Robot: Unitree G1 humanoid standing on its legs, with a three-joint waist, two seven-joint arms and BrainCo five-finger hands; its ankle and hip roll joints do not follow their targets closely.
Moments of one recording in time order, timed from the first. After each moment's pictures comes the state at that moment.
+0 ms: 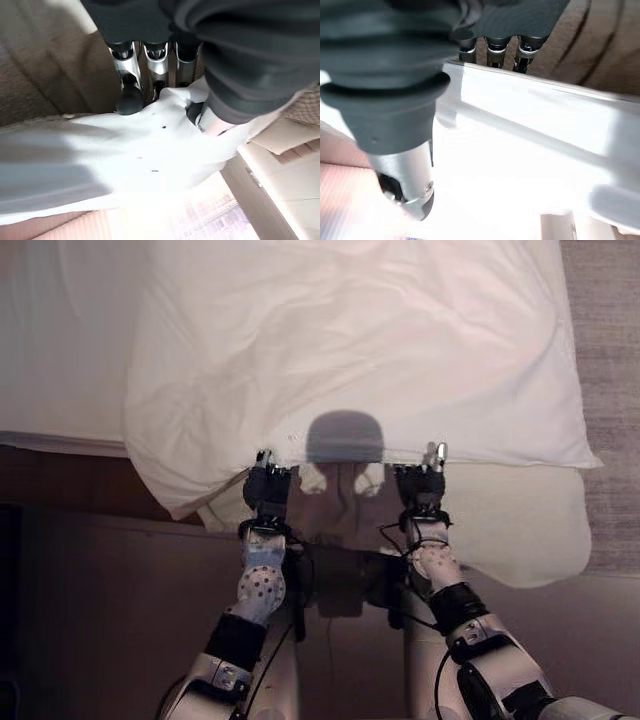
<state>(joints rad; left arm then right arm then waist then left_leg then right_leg) -0.35 0.09 -0.17 0.14 -1.27 -0.35 0.12 -0.56 -0.08 0.09 0.52 1.64 -0.39 0.07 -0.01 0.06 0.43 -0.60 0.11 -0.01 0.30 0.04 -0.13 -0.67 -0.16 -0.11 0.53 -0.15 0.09</state>
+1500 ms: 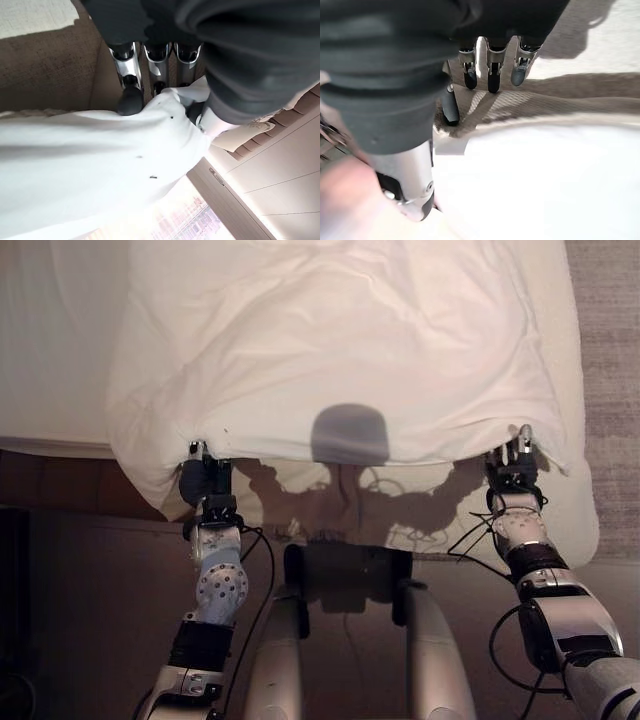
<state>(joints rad) -0.32 0.17 -0.02 0.02 -1.19 -0.39 0.25 -0.77 -0.42 -0.04 0.93 1.48 -0.17 -0.05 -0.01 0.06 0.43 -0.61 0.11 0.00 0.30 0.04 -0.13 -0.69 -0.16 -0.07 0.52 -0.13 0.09</state>
